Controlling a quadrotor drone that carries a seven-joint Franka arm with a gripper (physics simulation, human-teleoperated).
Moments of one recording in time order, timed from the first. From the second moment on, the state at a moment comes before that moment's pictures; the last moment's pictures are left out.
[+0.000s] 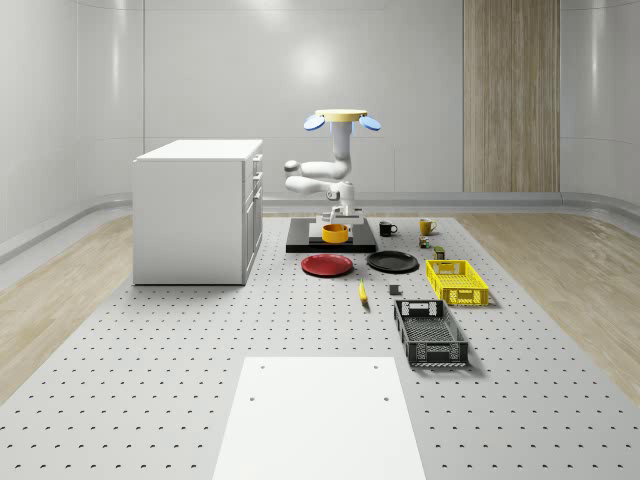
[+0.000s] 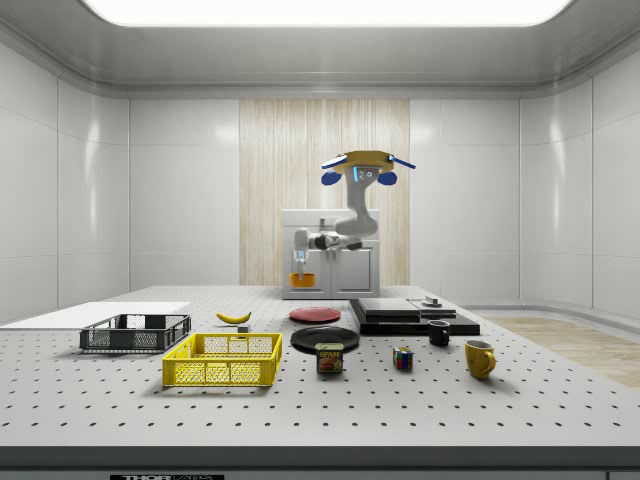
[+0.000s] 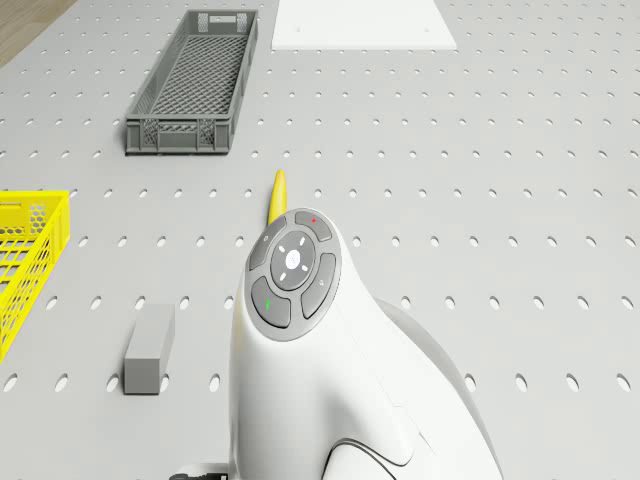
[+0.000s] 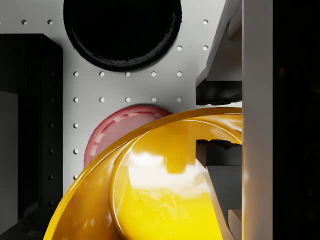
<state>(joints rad) -1.27 -1.50 1.25 -2.81 -1.90 1.60 1.74</state>
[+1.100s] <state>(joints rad) -1.27 -1.50 1.25 -2.81 -1.90 1.61 1.74</state>
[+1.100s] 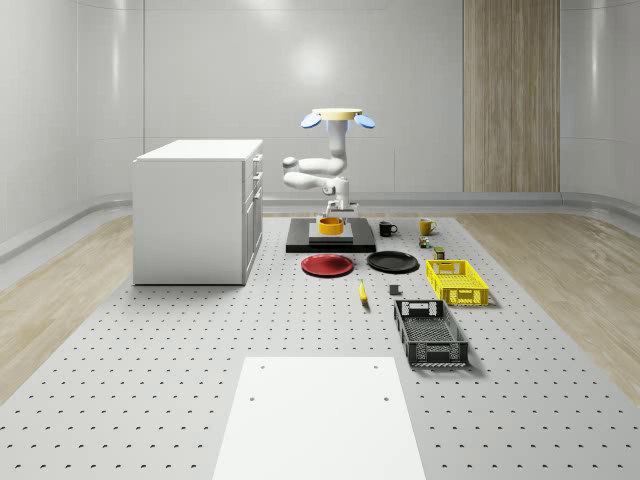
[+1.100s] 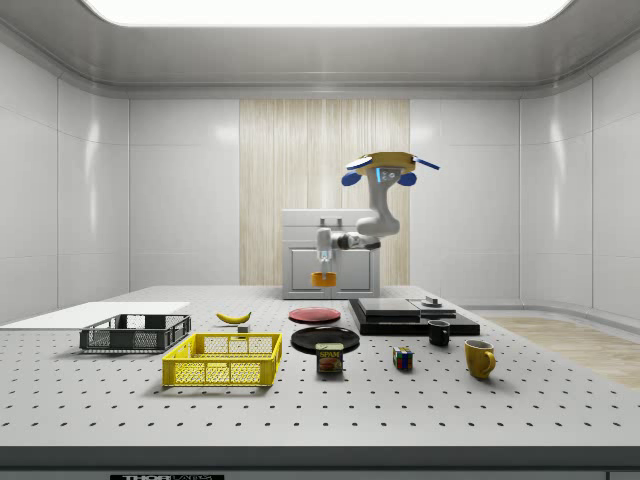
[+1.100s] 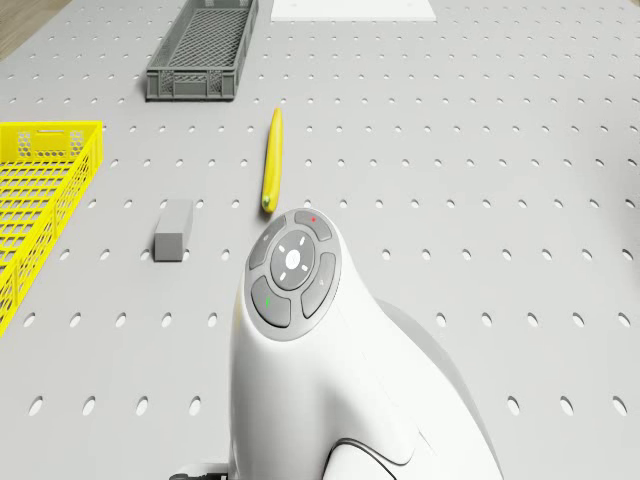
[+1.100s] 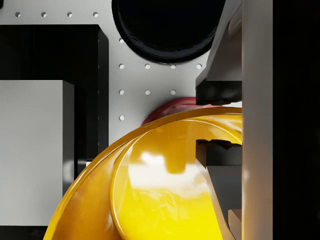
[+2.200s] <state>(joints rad) -1.27 -1.50 1.25 -2.81 -1.89 1.61 1.74</state>
